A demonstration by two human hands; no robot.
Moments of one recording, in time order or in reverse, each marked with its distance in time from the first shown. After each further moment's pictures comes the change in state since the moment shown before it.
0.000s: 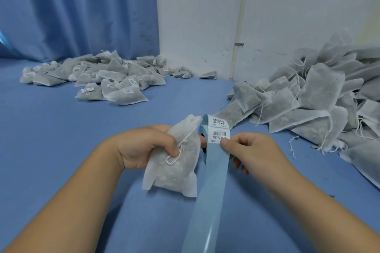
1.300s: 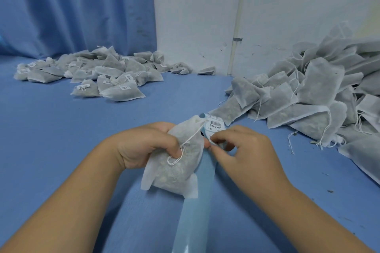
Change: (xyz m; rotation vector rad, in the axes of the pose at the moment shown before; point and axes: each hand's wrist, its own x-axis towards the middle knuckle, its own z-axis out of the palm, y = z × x) left_hand 0.001 -0.001 0.012 0.175 0.043 0.028; right_hand -0.014 0.000 0.016 -0.448 0.213 -0.552
